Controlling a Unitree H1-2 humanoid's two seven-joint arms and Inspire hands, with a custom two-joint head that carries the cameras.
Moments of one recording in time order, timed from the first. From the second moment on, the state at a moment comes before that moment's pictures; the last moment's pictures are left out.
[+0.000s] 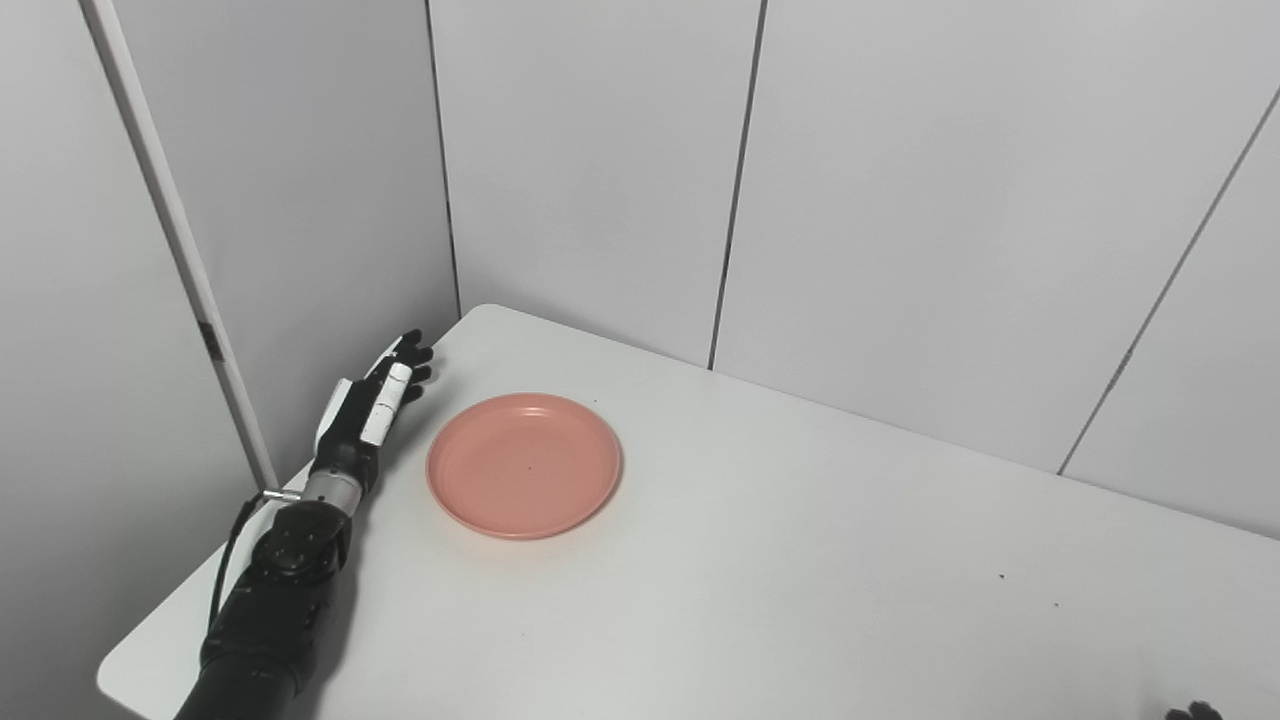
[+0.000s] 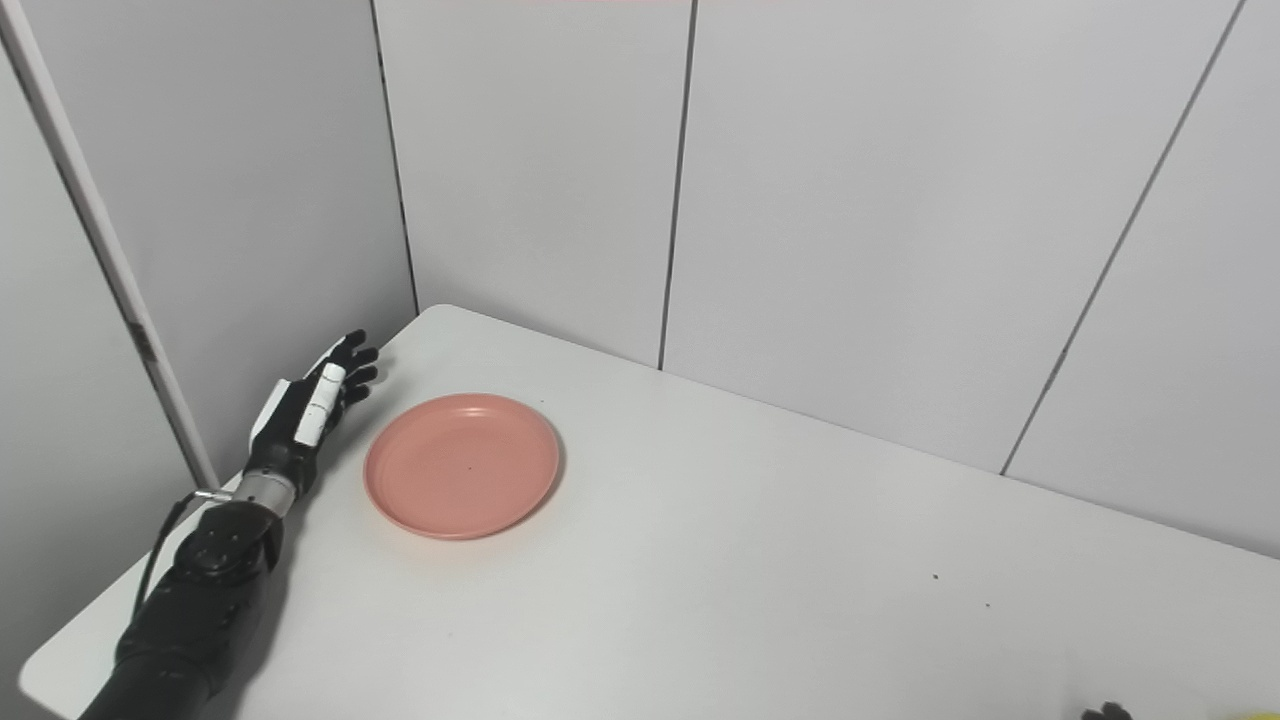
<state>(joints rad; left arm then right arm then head) -0.42 0.49 0.30 0.76 -0.15 -0.34 -0.11 0.13 -0.05 -0.03 -0.23 0.19 0.04 0.07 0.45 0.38</state>
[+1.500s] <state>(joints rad) -0.40 0.41 0.21 0.65 -0.13 -0.36 -0.16 0.16 -0.06 -0.03 -0.30 0.21 0.08 0.06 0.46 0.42</state>
